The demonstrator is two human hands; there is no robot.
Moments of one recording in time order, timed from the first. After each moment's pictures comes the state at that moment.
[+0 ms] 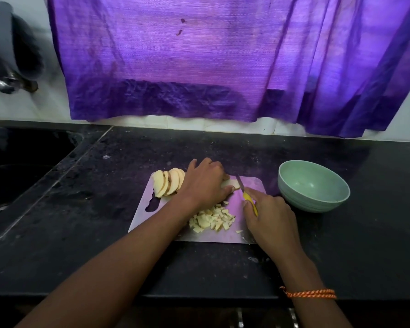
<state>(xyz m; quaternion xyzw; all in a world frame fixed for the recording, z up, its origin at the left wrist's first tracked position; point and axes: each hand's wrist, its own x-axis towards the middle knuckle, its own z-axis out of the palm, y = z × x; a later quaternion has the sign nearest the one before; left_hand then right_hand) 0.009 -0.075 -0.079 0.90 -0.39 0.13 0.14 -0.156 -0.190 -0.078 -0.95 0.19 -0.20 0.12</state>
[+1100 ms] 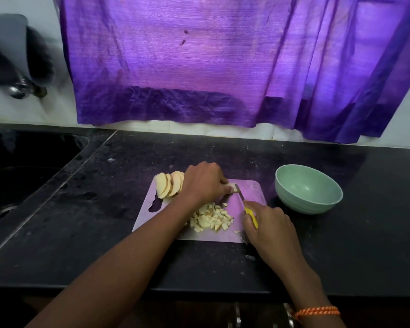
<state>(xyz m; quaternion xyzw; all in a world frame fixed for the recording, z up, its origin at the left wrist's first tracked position) 0.023 -0.084 -0.080 0.92 -0.34 0.15 0.16 -0.182 -0.186 -0.081 -0.96 0.14 -0.19 0.14</state>
